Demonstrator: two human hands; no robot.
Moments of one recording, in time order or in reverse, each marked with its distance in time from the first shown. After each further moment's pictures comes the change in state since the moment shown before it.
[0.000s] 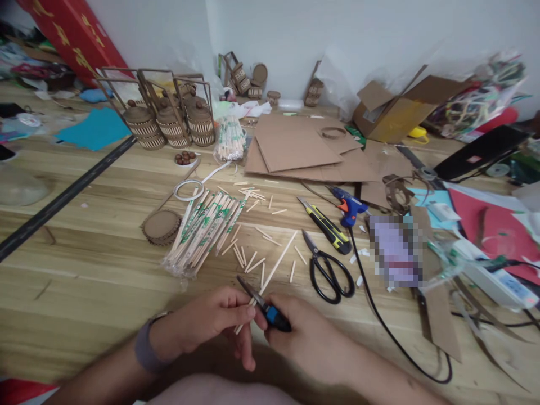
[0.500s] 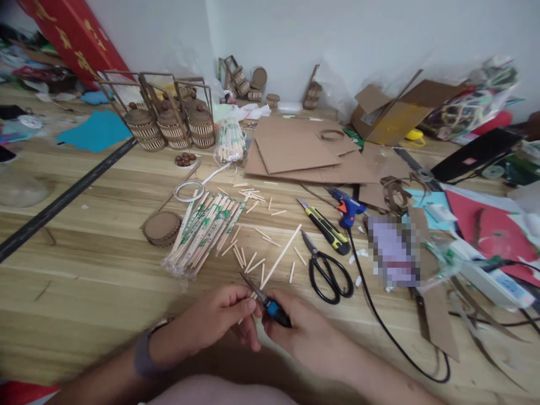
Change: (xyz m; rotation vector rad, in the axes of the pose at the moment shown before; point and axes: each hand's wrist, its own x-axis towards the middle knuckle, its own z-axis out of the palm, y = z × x) left_hand 0.006 -0.002 0.005 0.128 0.172 0.060; right_hand 0.000 0.005 0.000 0.094 0.004 -0.023
